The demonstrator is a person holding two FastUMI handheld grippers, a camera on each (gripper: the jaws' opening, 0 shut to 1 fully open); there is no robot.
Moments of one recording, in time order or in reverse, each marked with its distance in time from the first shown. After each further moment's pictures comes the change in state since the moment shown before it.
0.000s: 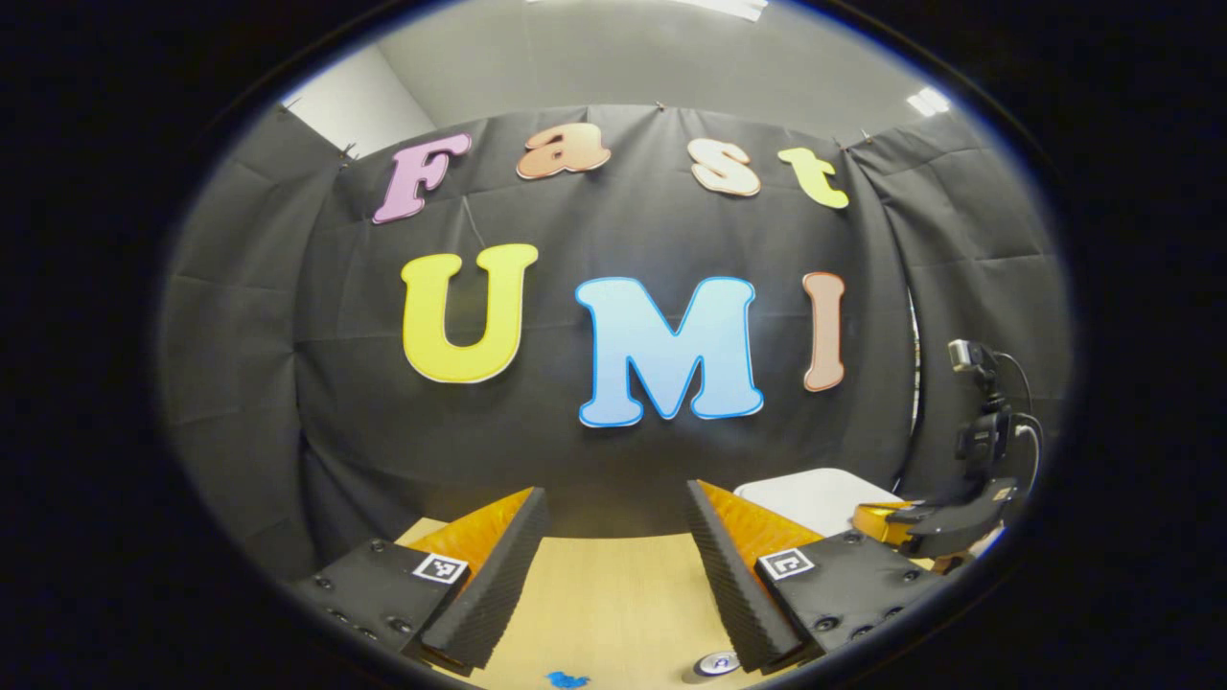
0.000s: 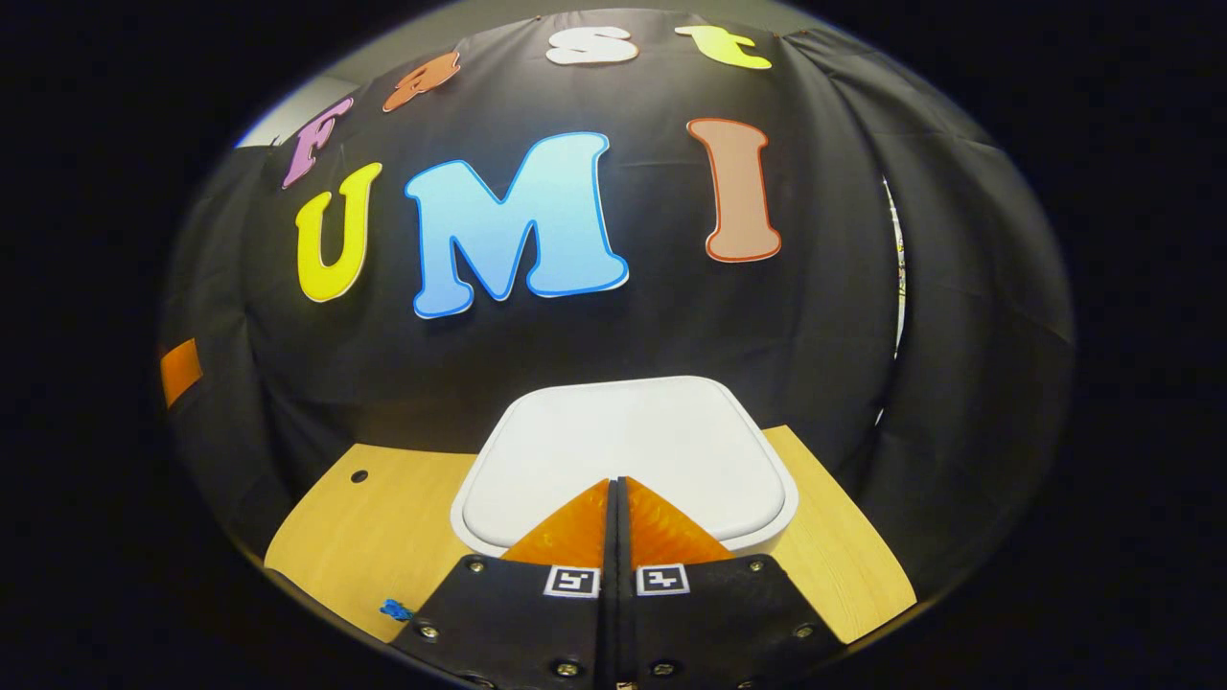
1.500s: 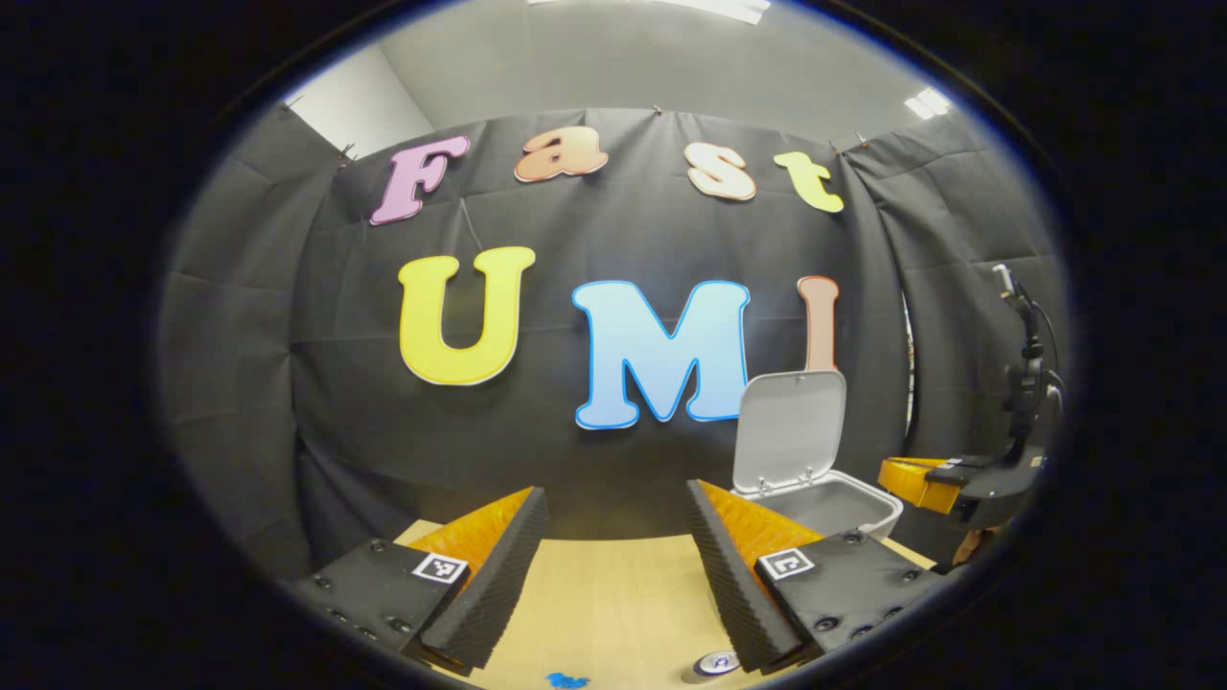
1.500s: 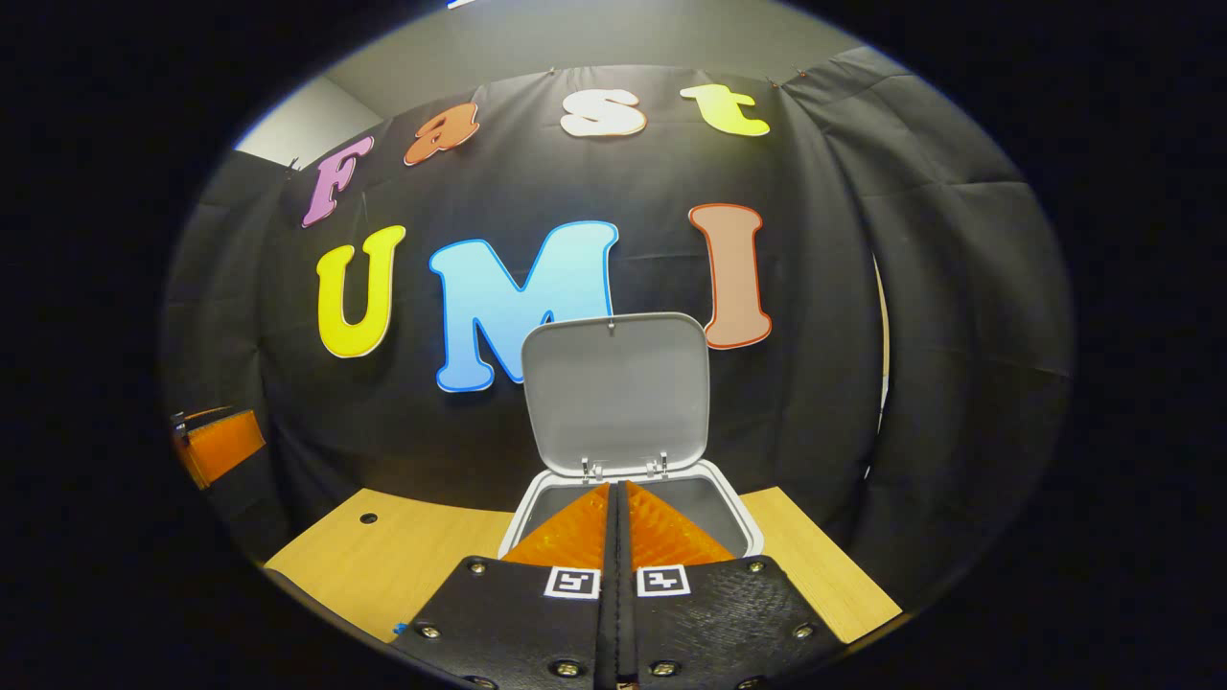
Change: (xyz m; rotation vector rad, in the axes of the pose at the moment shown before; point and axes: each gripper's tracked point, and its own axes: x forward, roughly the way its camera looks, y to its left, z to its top) left arm -0.005 0.002 -0.004 0.001 -0.010 -0.010; right arm -0.053 0.010 0.066 -0.023 -0.245 -0.011
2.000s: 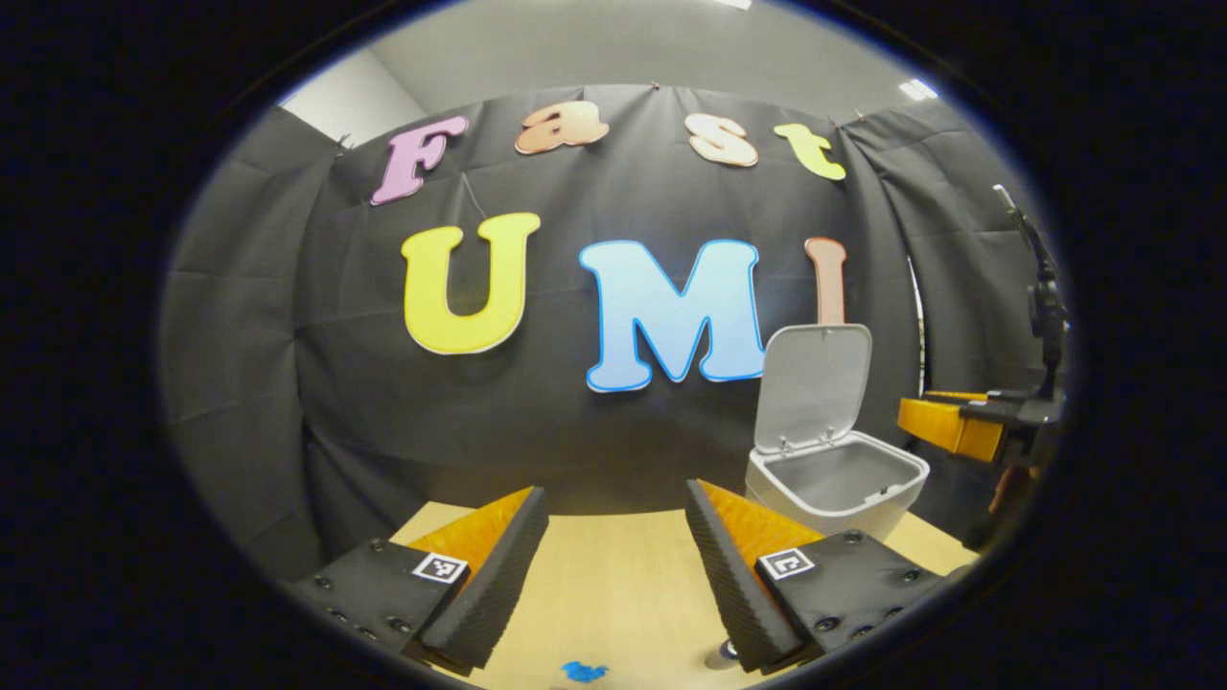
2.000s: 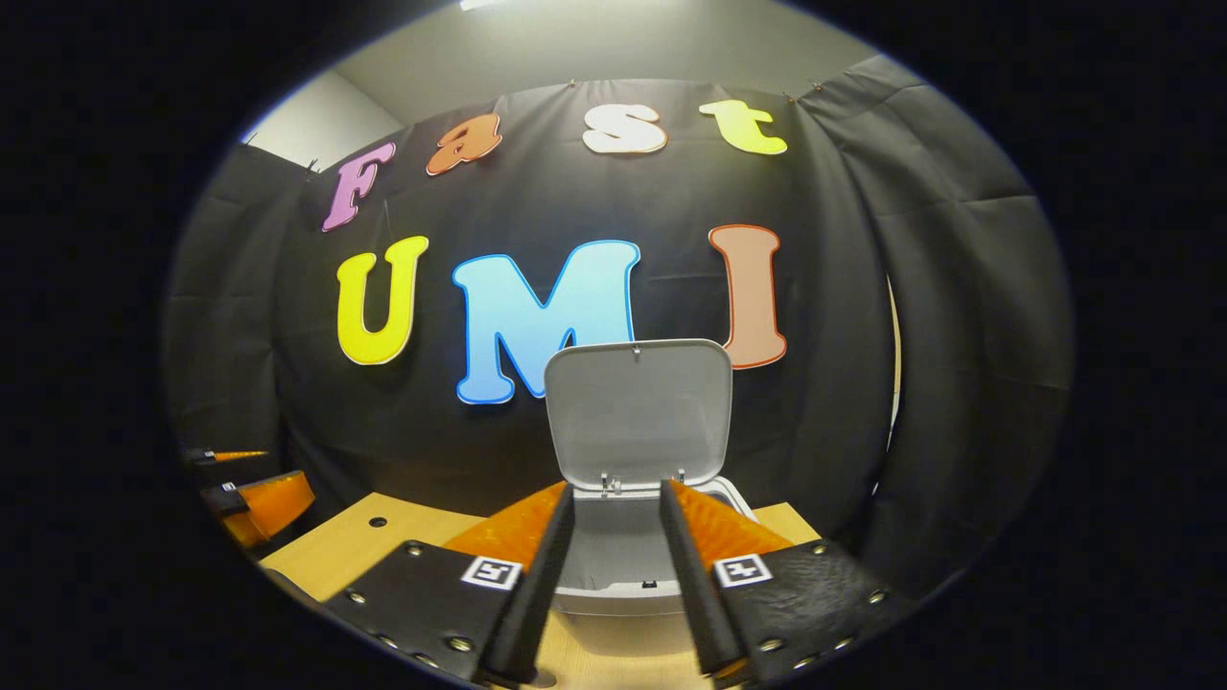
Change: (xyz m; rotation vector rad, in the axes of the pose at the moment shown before) left arm 0.009 0.017 -0.059 0.023 0.092 0.011; right arm -0.007 0.017 0.012 -0.013 -0.043 0.048
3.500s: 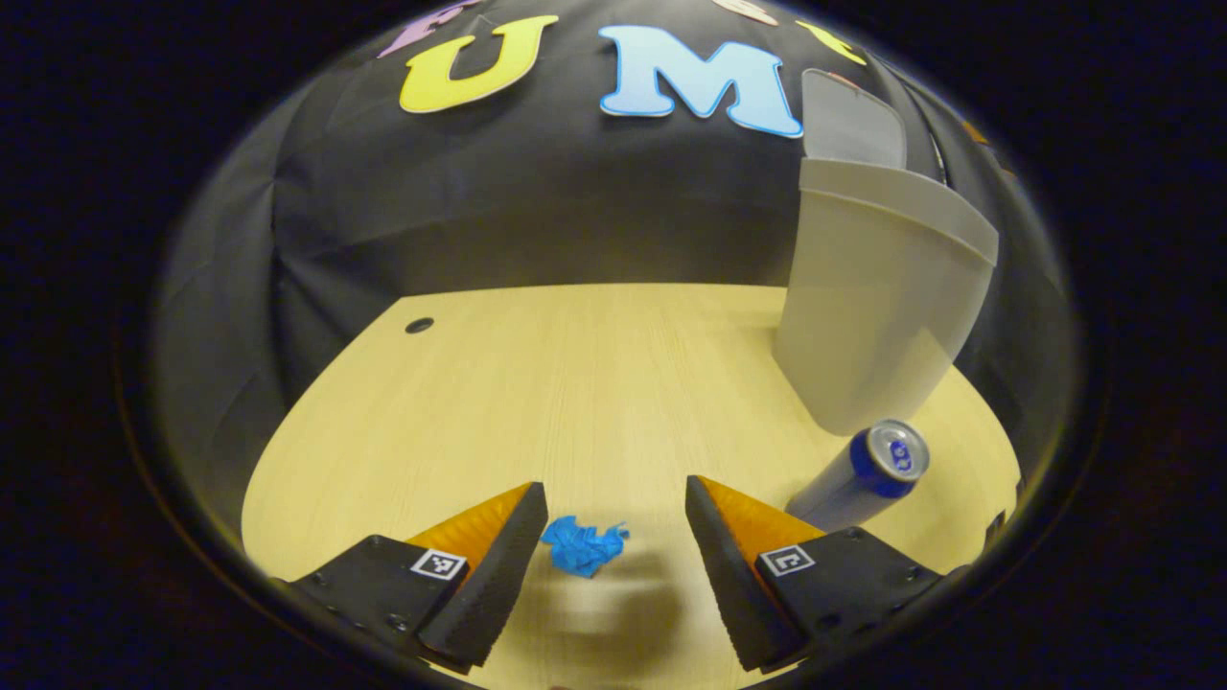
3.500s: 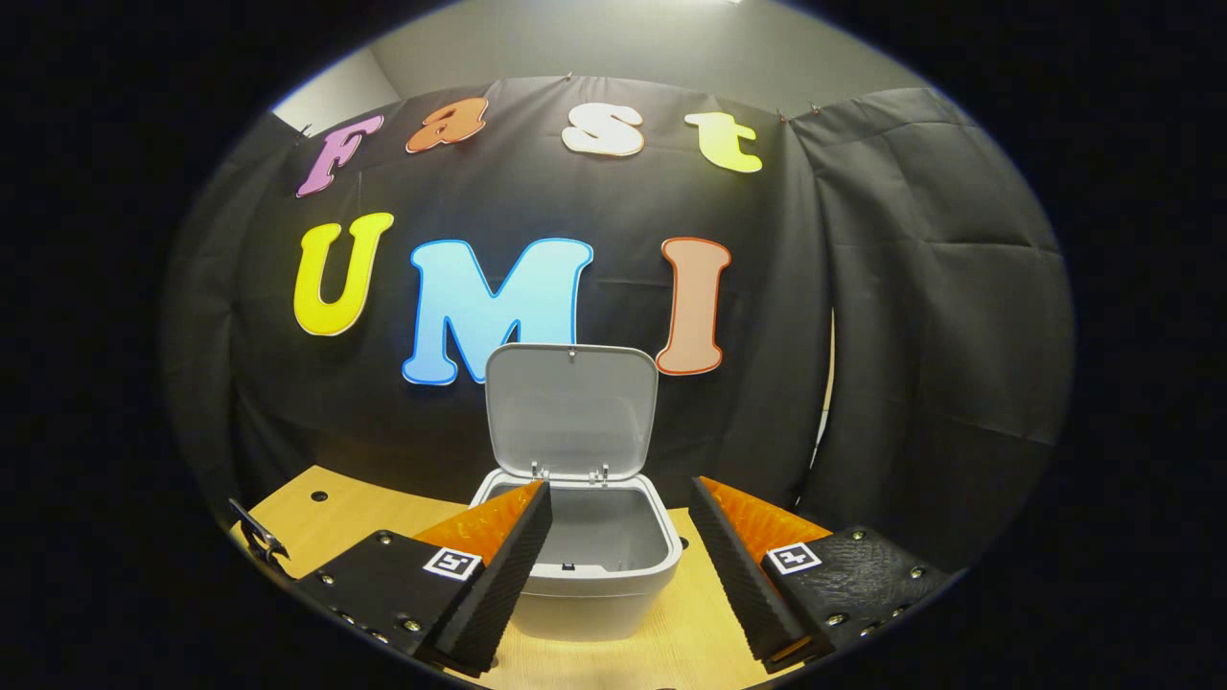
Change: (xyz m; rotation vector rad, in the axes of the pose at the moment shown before) left arm -0.013 0.038 -0.340 -0.056 0.566 -0.001; right arm -0.035 -0.047 0.010 -0.109 0.054 -0.191
